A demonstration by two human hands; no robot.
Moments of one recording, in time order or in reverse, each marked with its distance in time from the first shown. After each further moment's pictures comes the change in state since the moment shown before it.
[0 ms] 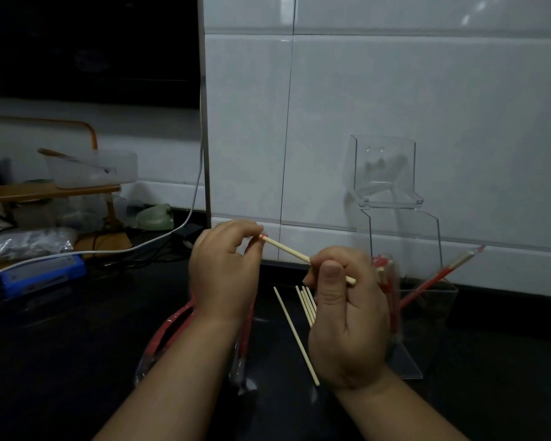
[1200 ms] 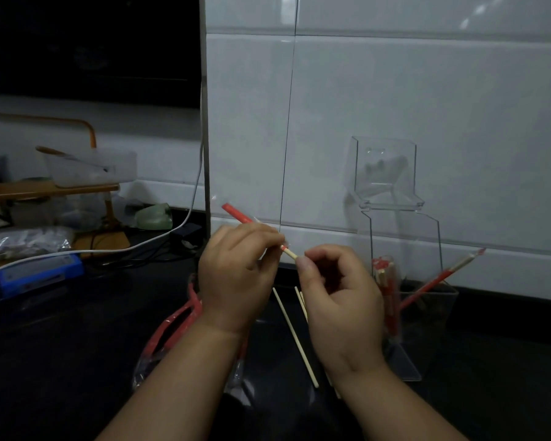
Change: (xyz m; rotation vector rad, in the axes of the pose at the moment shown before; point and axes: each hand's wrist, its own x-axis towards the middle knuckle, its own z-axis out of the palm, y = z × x) left_hand -0.001 0.006 -0.003 0.082 -0.019 0.372; right_hand 0.000 0.008 0.005 -0.015 -0.018 0.339
